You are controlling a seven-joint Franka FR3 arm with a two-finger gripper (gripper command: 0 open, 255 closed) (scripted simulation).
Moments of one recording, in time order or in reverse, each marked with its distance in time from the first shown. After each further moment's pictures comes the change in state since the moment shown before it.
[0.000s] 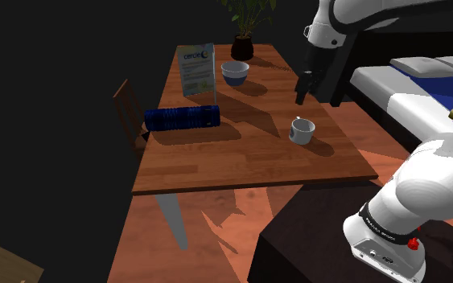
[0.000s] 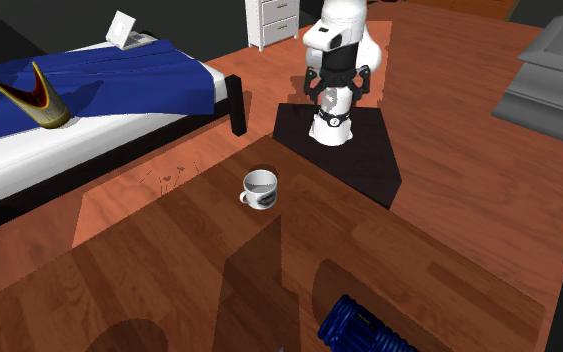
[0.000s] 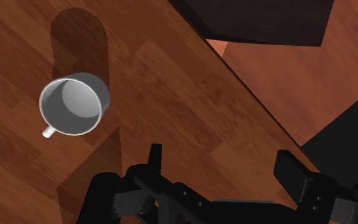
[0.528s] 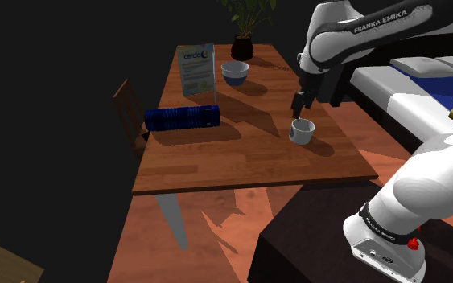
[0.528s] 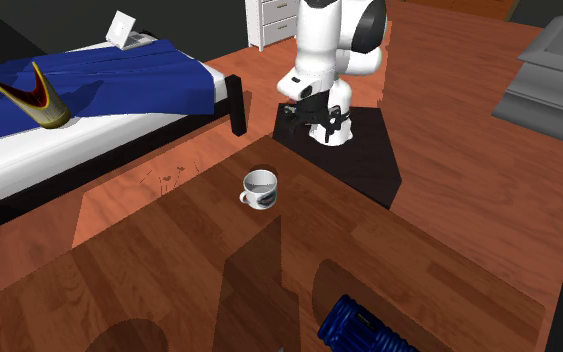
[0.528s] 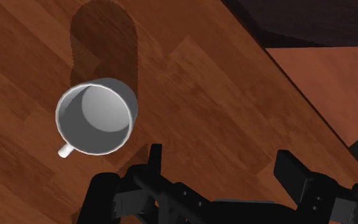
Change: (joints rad) arm -0.049 0.195 -0.065 -0.077 -0.073 0.237 -0.070
